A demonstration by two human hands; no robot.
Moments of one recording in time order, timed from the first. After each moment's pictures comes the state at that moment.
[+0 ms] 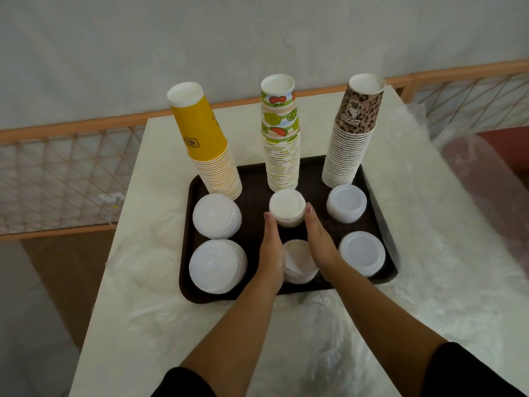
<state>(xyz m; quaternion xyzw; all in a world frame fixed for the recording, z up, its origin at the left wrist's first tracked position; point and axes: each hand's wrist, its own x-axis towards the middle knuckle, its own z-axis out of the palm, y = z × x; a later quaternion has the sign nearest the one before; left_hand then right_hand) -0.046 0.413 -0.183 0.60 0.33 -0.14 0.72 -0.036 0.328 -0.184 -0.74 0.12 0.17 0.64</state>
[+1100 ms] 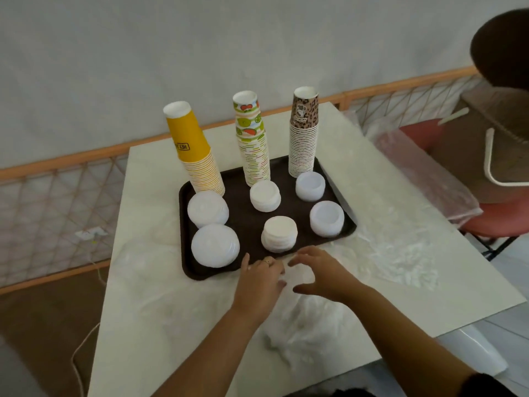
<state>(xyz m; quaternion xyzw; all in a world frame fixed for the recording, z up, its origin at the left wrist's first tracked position) -0.181 0.458 -0.167 0.97 -0.18 -0.08 0.11 -0.180 0.296 -0.170 -0.95 -0.09 0.17 0.24</state>
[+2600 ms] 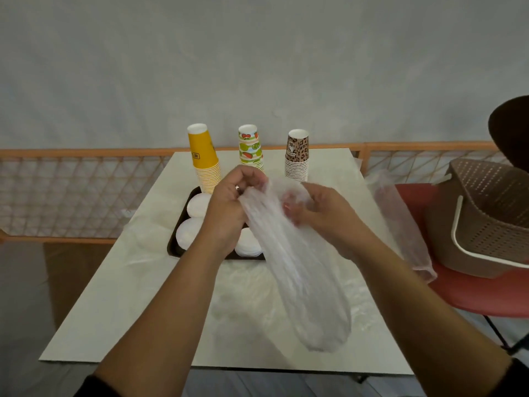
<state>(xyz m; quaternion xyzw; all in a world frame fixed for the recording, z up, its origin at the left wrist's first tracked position) -0.201 0.349 0.003 0.68 -0.04 0.15 0.72 -0.181 0.182 0.003 -0.79 -0.22 0.05 0.57</state>
